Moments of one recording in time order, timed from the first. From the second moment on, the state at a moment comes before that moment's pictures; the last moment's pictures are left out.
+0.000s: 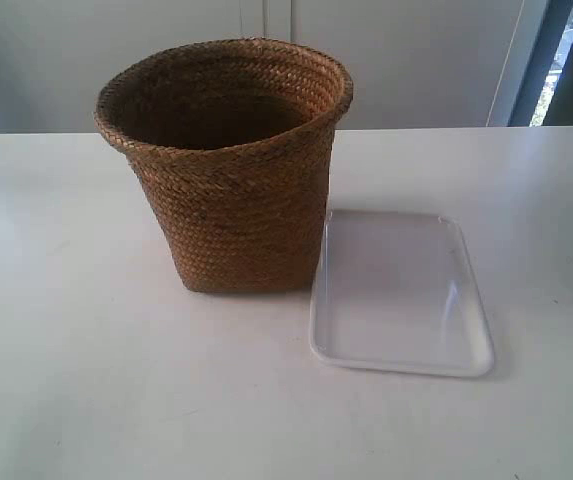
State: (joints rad) left arm 0.06 0.00 0.02 -0.21 0.21 0.44; right arm 0.04 0.00 -0.01 -0.09 0.07 0.11
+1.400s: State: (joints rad) left arm 0.06 0.00 0.02 -0.21 -0.17 0.18; right arm 0.04 0.00 -0.01 -0.07 -0.17 0.90
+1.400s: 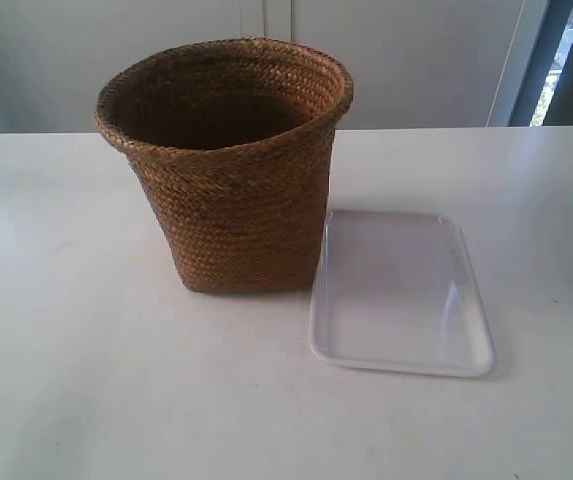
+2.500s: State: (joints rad) left arm 0.06 0.34 -0.36 -0.63 -0.10 0.06; right arm 0.04 0.47 -0.54 -0.22 0.18 0.70
